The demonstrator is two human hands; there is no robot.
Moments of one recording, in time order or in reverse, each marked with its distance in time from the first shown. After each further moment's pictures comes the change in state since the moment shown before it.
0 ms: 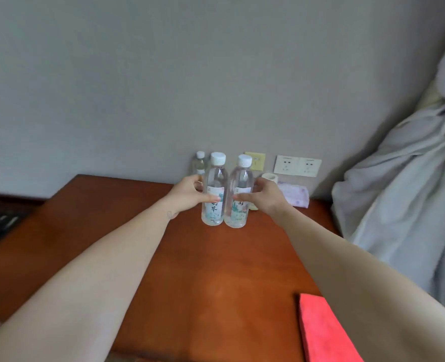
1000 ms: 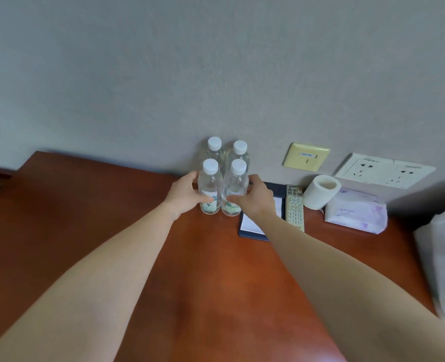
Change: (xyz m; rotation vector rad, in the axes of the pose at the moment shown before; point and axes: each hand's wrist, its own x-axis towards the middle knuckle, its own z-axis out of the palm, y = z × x) left_hand 0.261 -0.167 -0.043 0.090 0.109 -0.272; right_hand 0.272 0.070 0.124 -0.183 -0.016 0.195
